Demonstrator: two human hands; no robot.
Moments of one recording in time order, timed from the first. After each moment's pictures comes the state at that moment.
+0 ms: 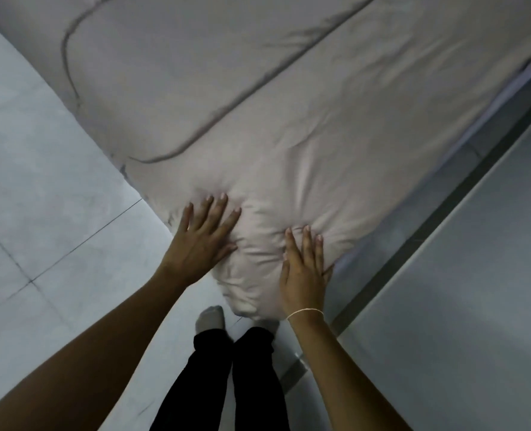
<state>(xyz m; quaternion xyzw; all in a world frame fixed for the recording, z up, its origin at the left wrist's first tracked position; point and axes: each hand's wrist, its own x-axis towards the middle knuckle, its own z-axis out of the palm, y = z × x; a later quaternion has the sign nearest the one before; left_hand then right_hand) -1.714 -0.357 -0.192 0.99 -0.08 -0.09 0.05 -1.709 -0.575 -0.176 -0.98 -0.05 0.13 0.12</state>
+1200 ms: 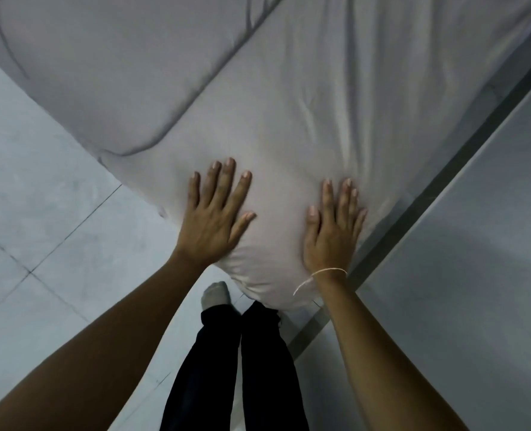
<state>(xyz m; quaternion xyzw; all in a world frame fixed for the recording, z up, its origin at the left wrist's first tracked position) -1.689 -0.404 -0.209 0.99 -0.07 -0.02 0.07 -1.668 -0.623 -0.212 -0.99 0.01 0.03 0.15</state>
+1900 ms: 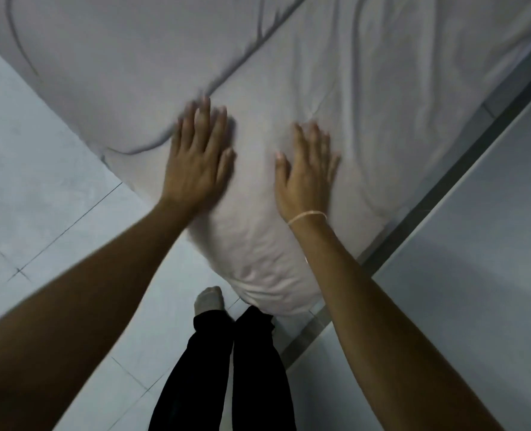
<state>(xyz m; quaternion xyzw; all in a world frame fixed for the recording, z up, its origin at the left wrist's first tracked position) -1.618 -0.365 -0.196 0.99 0.00 0.04 0.12 -1.586 -0.546 -0.179 -0.98 -0.06 0.02 0.18</state>
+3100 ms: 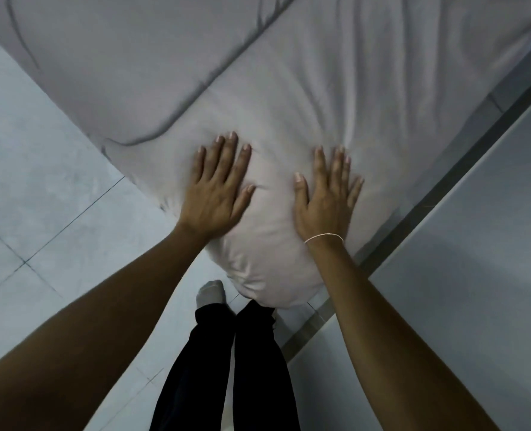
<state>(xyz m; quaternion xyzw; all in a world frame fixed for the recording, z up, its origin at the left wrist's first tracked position) -1.659 -0.397 -0.213 0.99 -0.04 0.00 0.10 -1.620 -0.594 -0.201 -0.99 -0.03 0.03 0.11</state>
